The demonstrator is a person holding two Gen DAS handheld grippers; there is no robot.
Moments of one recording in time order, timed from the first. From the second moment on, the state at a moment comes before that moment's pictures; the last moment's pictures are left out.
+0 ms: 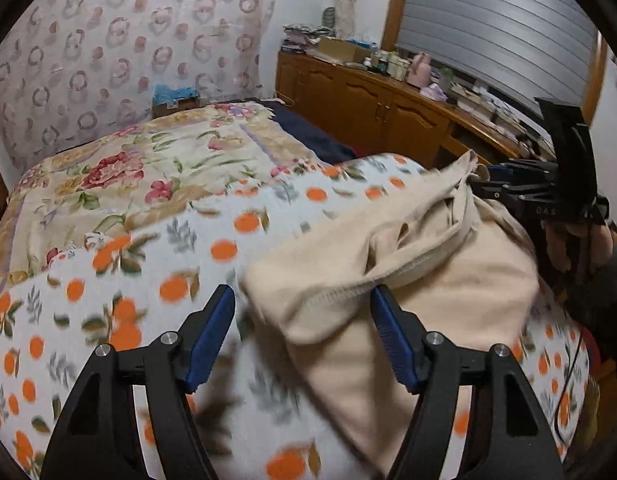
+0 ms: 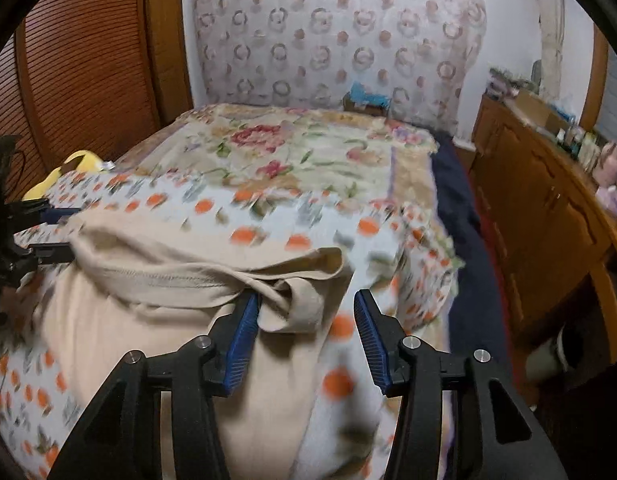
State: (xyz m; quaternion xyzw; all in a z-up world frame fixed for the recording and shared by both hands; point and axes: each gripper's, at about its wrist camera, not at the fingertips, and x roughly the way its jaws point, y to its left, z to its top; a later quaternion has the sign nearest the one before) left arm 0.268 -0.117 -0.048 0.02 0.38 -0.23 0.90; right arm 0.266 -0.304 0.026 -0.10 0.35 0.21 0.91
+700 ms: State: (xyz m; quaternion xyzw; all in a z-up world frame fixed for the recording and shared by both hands) left arm 0.293 -0.089 -0.034 0.00 0.33 -0.13 0.93; right arm 0.289 -0.323 0.034 -0.06 0.37 0.23 0.90
